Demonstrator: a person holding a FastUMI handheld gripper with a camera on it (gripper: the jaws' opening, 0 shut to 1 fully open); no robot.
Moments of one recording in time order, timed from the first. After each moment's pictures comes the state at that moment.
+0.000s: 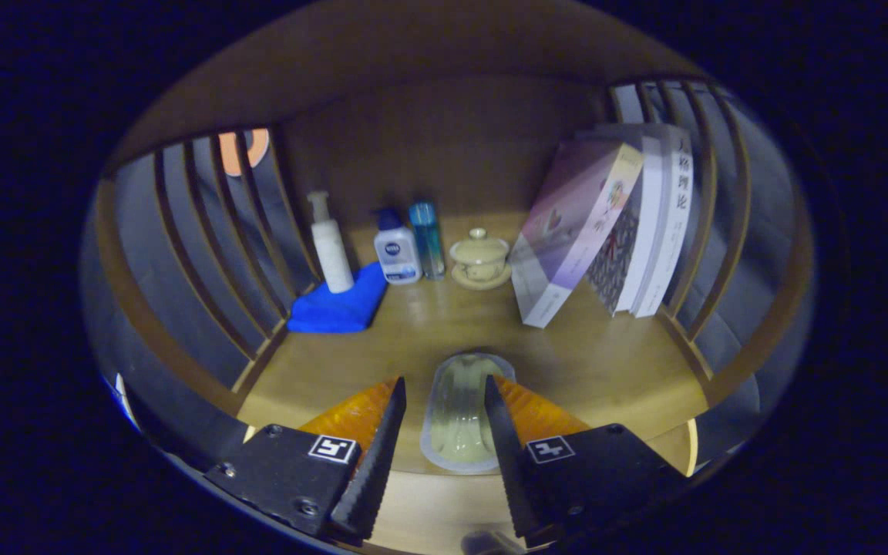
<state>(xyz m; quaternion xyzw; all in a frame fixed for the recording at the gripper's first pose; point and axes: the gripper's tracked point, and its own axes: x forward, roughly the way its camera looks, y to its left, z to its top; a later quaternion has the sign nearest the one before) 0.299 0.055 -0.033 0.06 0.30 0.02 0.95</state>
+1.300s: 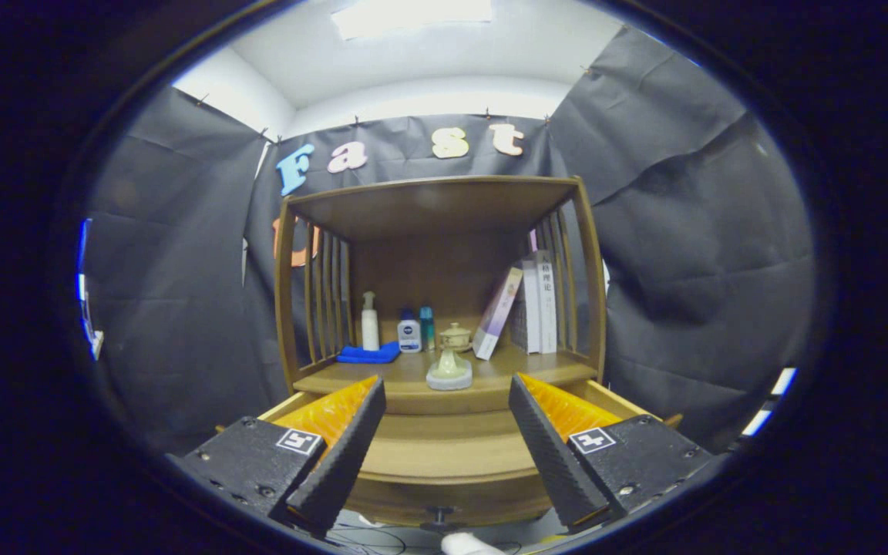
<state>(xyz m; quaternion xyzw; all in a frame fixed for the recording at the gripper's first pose) 0.031 0.049 -0.048 0.03 0.00 -0.03 1.00</state>
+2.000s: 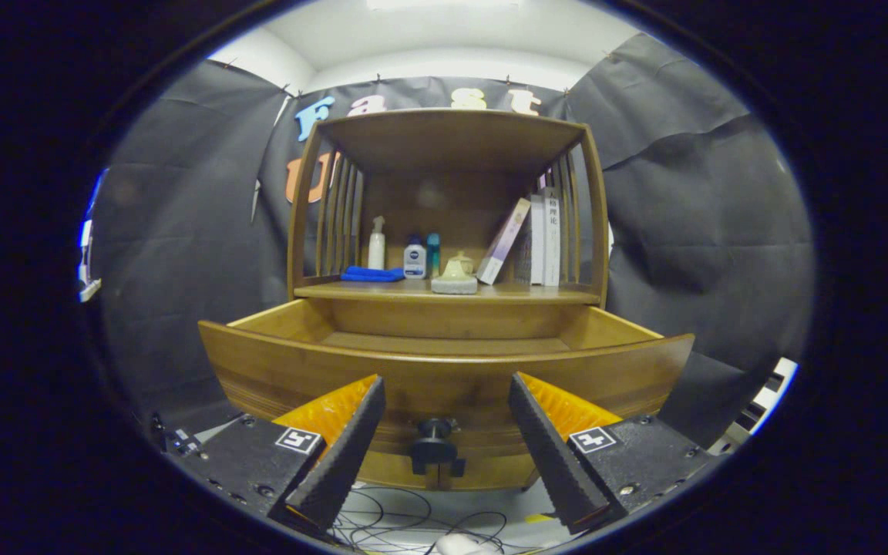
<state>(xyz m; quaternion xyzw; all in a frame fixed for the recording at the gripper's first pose) 0.012 0.054 -0.166 -0.02 0.09 -0.03 1.00</state>
